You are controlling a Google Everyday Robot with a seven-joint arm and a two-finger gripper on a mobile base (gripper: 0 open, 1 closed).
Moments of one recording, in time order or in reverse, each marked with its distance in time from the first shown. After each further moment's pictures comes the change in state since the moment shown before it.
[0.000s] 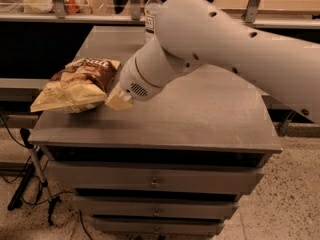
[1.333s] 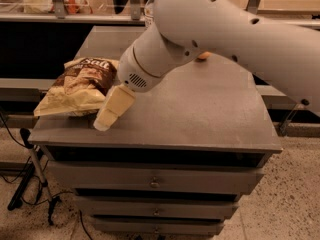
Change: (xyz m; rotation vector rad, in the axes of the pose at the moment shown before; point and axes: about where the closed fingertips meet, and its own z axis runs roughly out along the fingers) arm -0.016 -0.005 -0.011 0.001 -0.001 -0.042
